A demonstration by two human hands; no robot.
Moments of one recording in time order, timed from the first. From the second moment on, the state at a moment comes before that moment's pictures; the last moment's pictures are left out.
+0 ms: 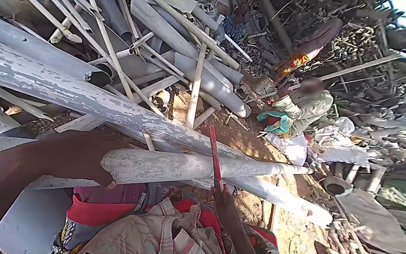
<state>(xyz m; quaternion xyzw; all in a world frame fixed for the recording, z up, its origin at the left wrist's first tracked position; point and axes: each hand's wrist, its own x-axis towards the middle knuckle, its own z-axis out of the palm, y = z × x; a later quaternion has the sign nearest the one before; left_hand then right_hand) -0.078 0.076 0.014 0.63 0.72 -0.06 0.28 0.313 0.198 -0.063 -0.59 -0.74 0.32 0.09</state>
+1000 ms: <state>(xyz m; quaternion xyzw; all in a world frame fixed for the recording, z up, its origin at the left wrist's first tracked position) -0.008 0.118 0.011 0.66 0.73 -0.02 0.17 0.300 0.183 -0.084 -0.60 -0.76 0.21 0.14</state>
